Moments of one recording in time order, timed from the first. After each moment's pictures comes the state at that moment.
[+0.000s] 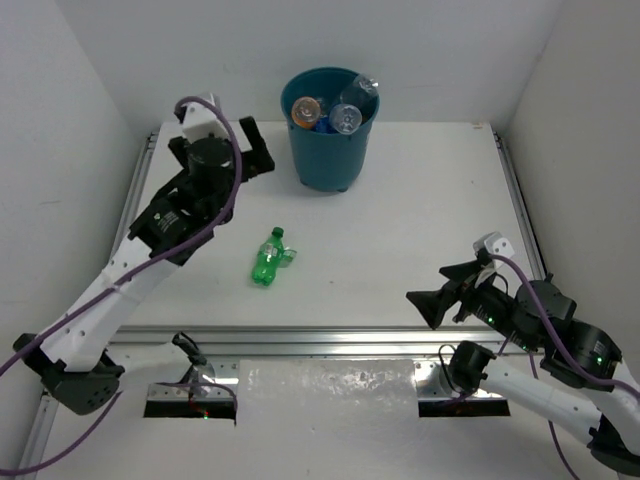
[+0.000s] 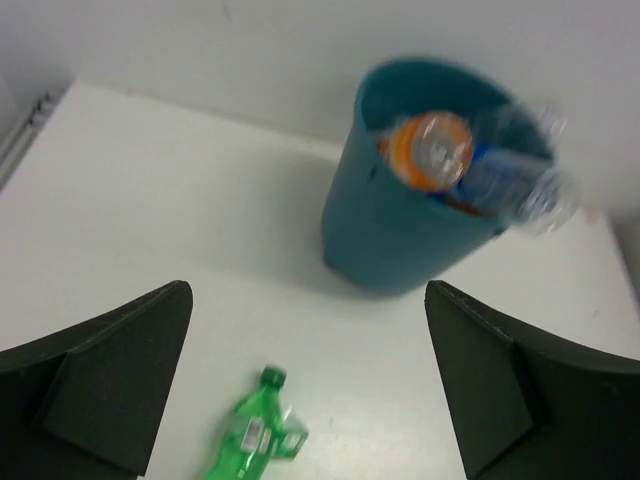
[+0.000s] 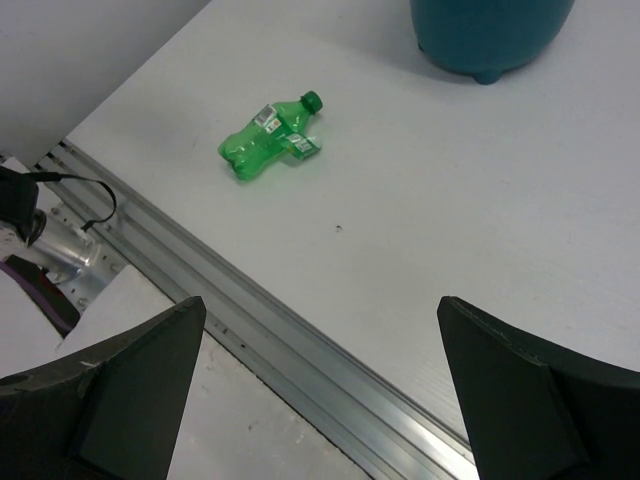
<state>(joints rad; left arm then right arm) -0.64 1.23 1.49 -0.44 -0.74 -0.37 0.93 0.31 0.86 -0.79 0.23 0.28</state>
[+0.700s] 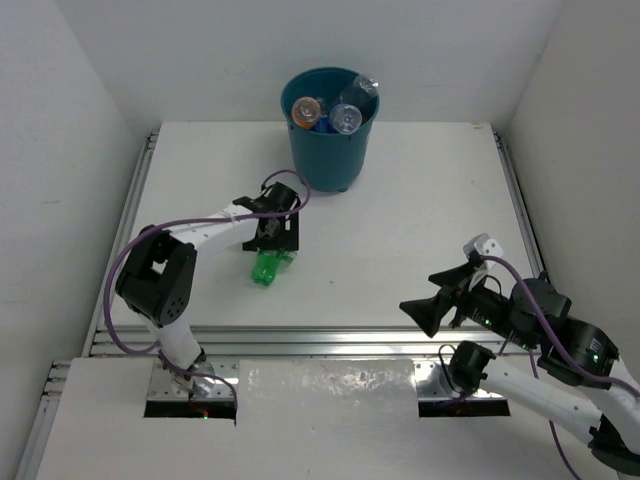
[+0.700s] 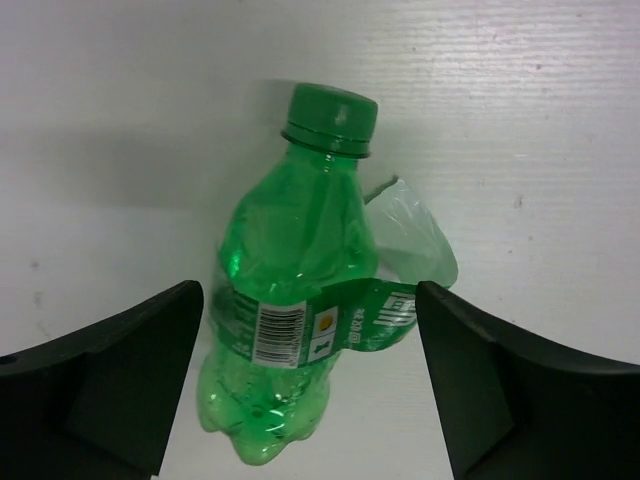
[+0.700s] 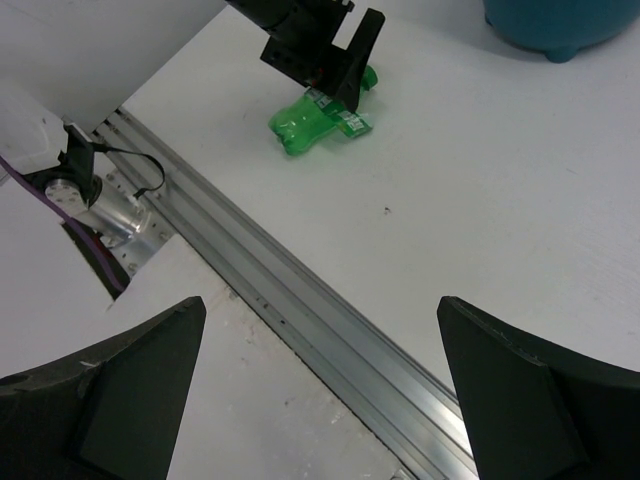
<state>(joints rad) -0.50 1.72 1.17 -0.63 -0.29 -0.50 0.93 0.34 0.86 -0.79 0.10 0.31</state>
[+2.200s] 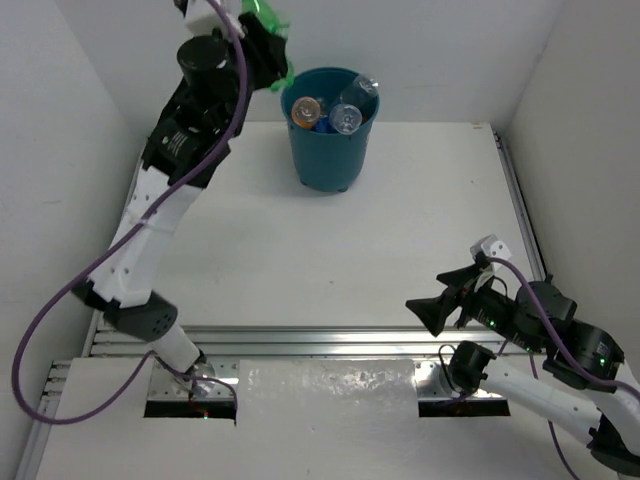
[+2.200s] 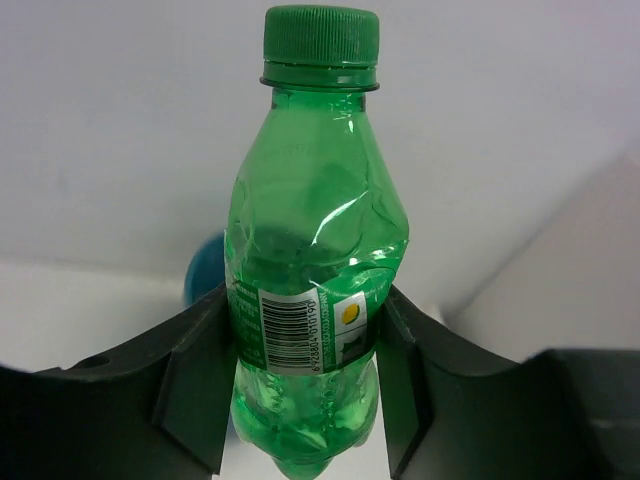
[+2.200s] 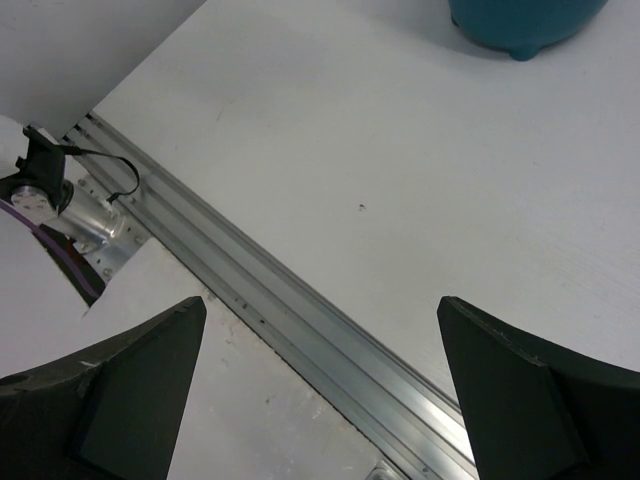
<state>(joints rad) -0.56 1.53 2.09 -0.56 -0.45 -0.40 0.93 0.31 0.87 -0.83 0.15 0.30</state>
